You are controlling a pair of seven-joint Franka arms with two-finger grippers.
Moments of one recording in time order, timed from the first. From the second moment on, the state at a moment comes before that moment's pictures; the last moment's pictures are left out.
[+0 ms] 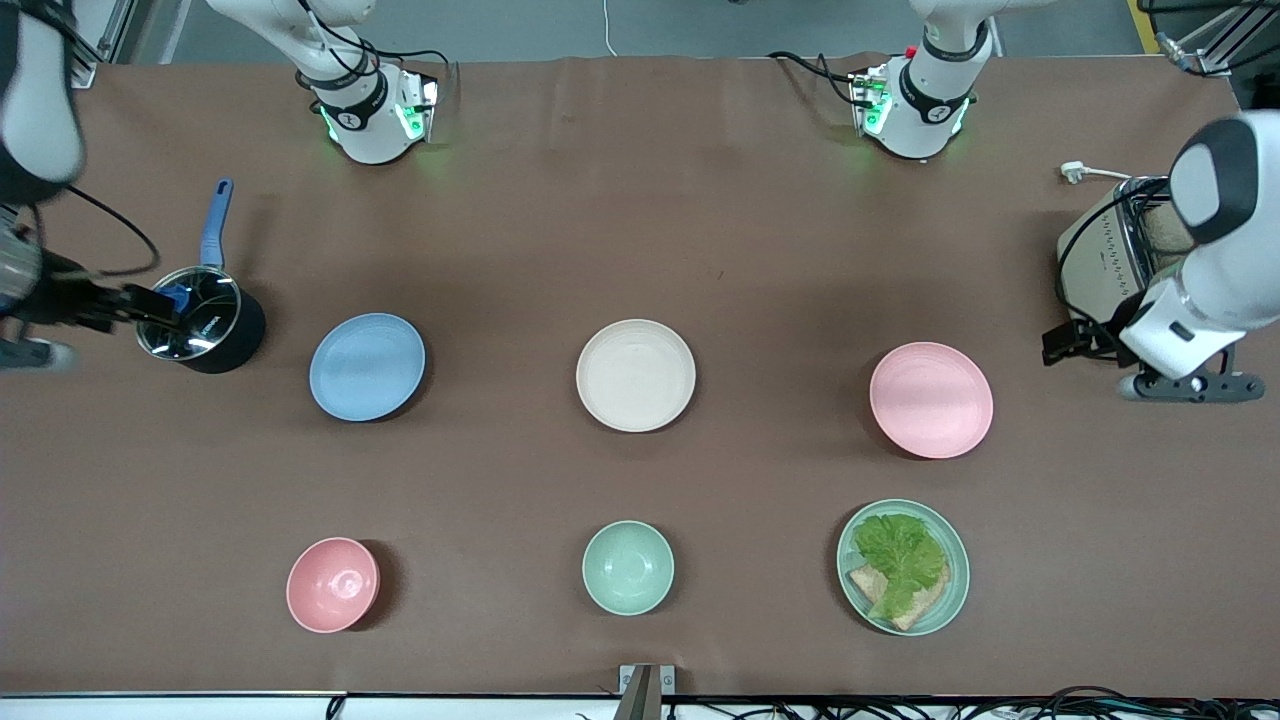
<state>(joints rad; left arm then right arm) 0.17 0.19 -0.11 -1.90 0.01 2.06 0.14 -0.09 0.11 -0.07 -1.90 0.10 1.90 -0.23</state>
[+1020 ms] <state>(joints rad) 0.22 0.56 -0.13 -1.91 -0.10 2.30 0.28 -0.09 0.37 -0.08 -2.19 0.53 2.46 -0.79</state>
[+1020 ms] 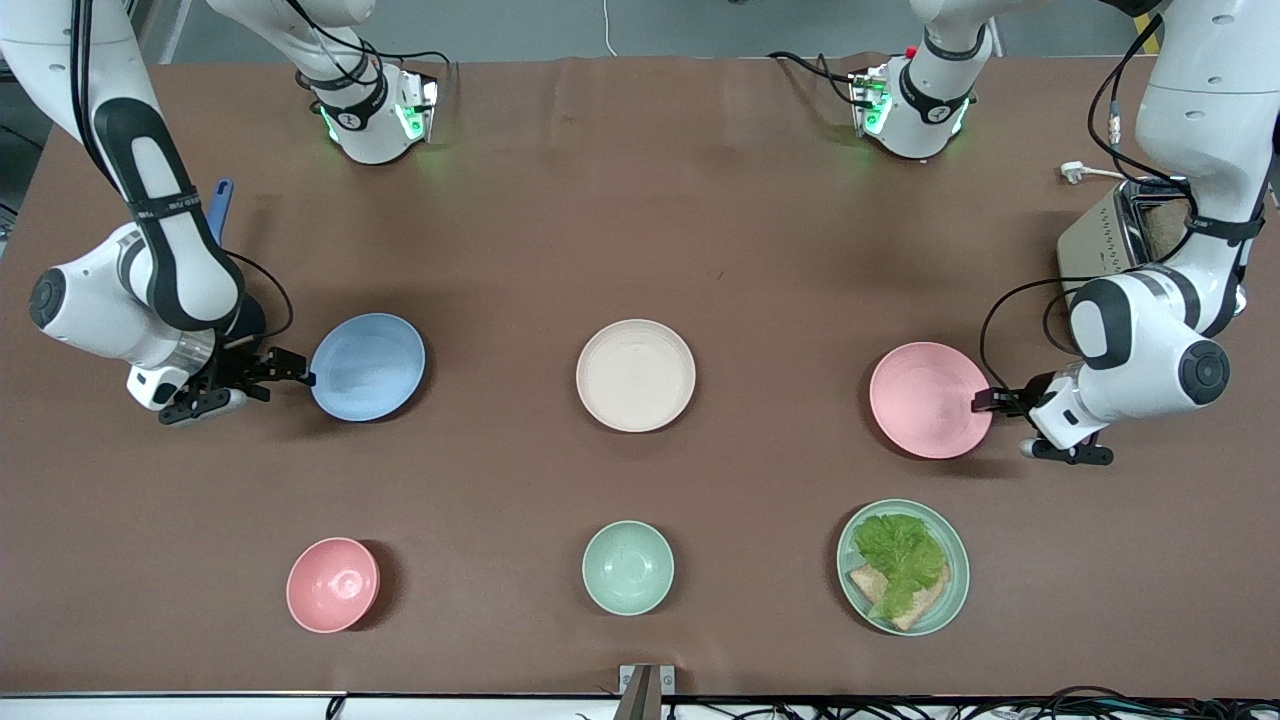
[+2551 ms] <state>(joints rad) -0.10 0.48 -0.50 -1.86 -0.06 2.34 -0.41 -0.09 0.41 -0.15 -2.12 0.70 2.21 -0.87</state>
